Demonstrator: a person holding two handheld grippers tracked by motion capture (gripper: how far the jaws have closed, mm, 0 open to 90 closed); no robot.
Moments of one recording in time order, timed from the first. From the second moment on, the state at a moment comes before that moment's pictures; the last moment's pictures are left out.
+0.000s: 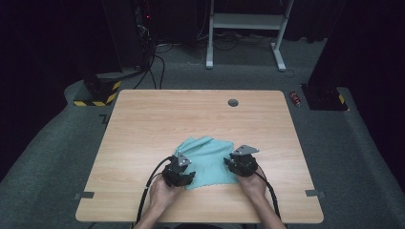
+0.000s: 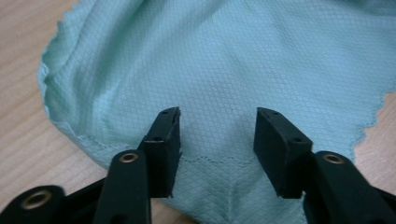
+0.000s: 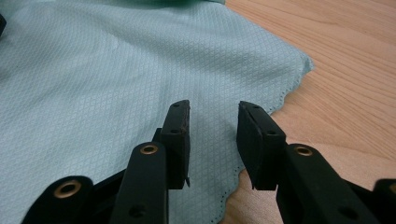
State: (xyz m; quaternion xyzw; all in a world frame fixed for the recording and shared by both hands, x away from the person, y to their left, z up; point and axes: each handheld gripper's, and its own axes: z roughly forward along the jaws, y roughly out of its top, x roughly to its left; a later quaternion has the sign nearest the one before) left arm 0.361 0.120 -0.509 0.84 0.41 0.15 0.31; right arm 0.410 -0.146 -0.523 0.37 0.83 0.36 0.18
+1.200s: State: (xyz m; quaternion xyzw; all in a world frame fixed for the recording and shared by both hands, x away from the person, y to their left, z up) left arm 0.401 0.178 -0.480 0.79 0.48 0.15 0.34; right arm 0.410 -0.147 -0.523 0.37 0.83 0.36 0.18
